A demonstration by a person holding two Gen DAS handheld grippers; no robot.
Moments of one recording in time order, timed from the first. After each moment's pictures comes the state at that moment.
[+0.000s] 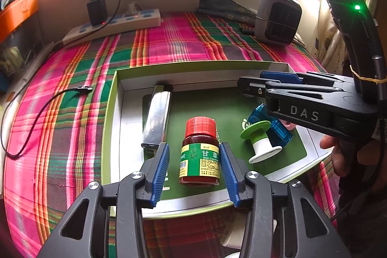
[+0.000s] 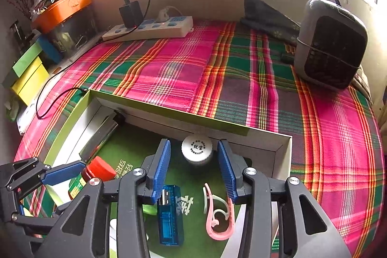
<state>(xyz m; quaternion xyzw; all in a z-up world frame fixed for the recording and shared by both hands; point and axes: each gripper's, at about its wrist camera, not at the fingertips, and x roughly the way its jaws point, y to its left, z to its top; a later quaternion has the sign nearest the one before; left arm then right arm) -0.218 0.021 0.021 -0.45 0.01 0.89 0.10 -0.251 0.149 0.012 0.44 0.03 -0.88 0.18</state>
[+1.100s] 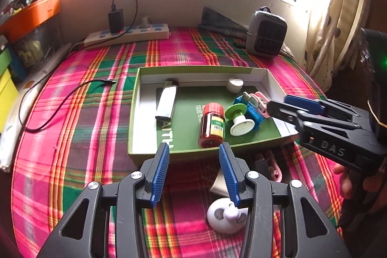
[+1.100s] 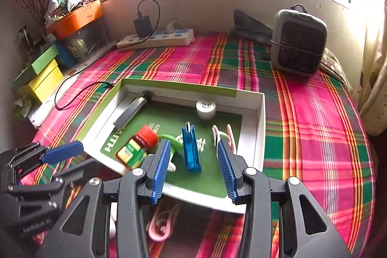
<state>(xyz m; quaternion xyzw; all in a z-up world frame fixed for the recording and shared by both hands) -0.145 0.006 0.051 -0.41 -0.02 0.91 0.09 -0.157 0.164 0.040 0.40 0.02 -0.90 0.16</state>
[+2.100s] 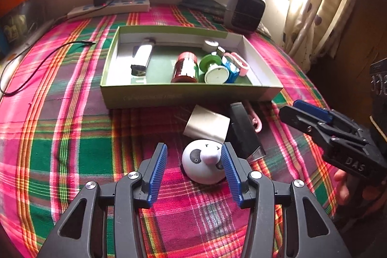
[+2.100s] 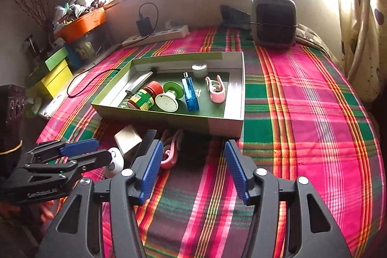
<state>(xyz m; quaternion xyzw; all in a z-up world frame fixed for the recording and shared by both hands) -0.108 0.013 0.015 -0.45 -0.04 0.88 0.16 -0.079 0.192 0.020 0.39 -0.03 -0.91 0.15</state>
